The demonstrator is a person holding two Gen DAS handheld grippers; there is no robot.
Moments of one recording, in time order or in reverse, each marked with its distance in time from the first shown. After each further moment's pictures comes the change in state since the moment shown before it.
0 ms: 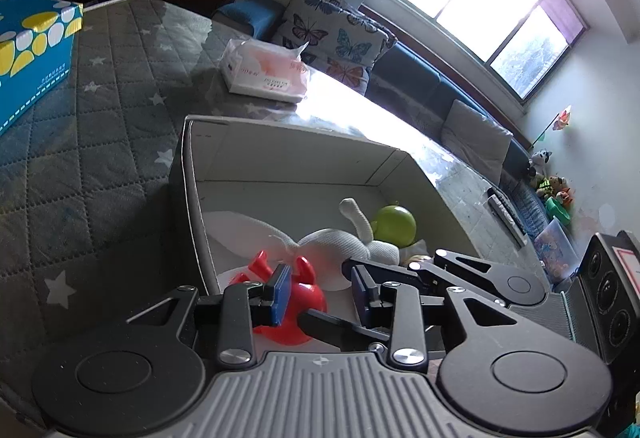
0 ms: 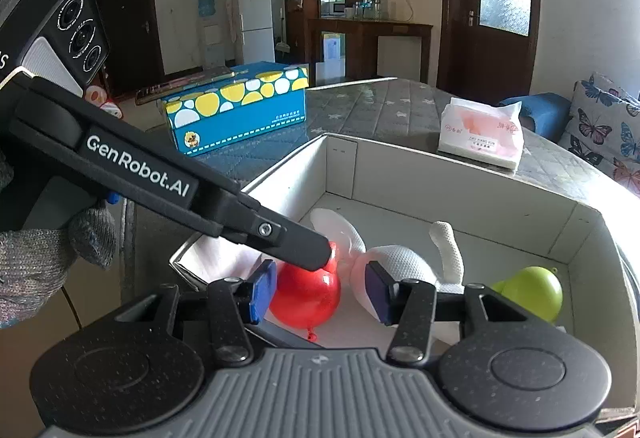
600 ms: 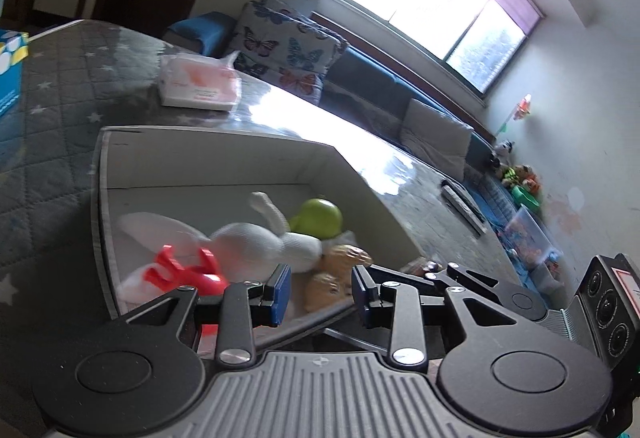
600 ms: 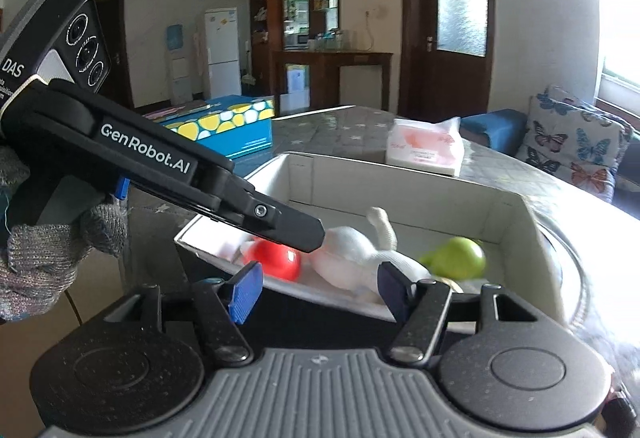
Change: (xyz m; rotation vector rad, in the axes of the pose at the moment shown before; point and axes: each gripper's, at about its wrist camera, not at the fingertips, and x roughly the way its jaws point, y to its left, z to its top) left arm -0.001 -0.053 -0.017 0.093 -0.030 -0.103; right arm -0.074 -0.010 -0.033 0.058 -0.105 -0.119
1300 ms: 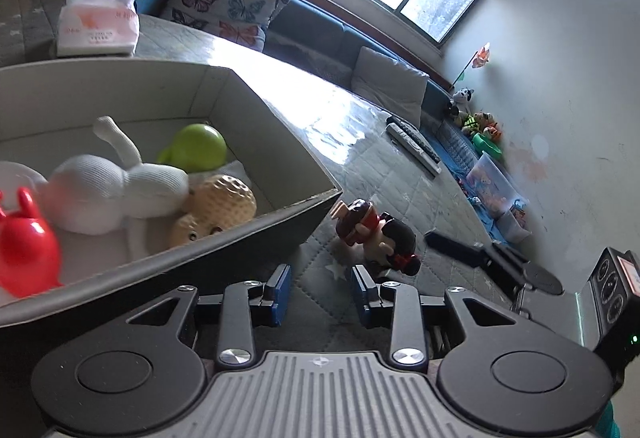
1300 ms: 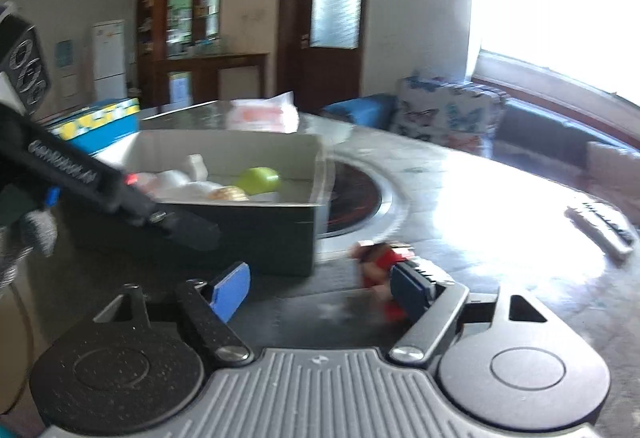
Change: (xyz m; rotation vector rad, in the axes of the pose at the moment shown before) left arm 0.075 -0.061 -0.033 0.060 0.140 -0.118; right arm -0.073 -0.081 -0.064 0.128 -0.014 -0.370
